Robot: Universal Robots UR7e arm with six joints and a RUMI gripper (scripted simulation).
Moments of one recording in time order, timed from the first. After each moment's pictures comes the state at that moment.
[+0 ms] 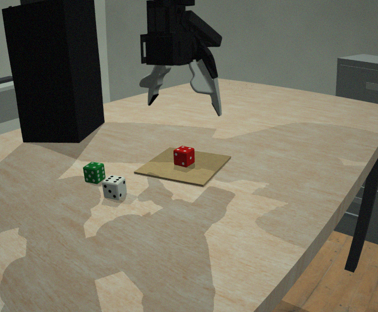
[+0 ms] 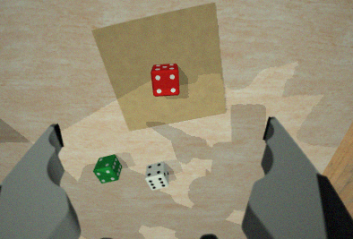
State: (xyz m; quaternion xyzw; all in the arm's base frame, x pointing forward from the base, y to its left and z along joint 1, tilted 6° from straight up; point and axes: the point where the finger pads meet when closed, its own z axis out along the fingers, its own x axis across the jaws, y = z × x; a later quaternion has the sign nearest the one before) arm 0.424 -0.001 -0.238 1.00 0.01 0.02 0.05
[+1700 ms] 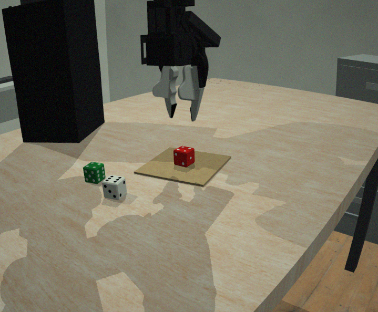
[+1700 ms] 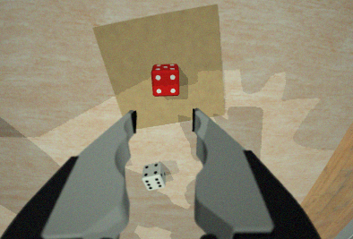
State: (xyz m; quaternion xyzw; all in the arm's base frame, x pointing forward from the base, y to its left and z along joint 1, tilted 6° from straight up) arm 0.424 -0.002 -0.239 1.00 0.02 0.02 0.05
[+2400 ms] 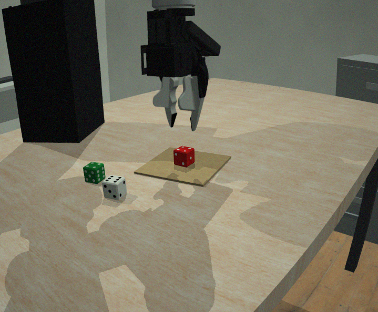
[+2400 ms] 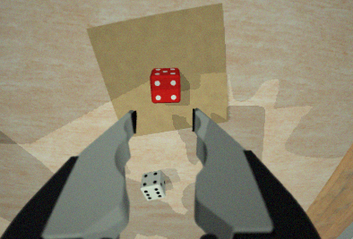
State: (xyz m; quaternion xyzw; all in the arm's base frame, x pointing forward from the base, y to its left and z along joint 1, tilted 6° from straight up) arm 0.425 -0.004 -0.257 1.00 0.02 0.02 0.05
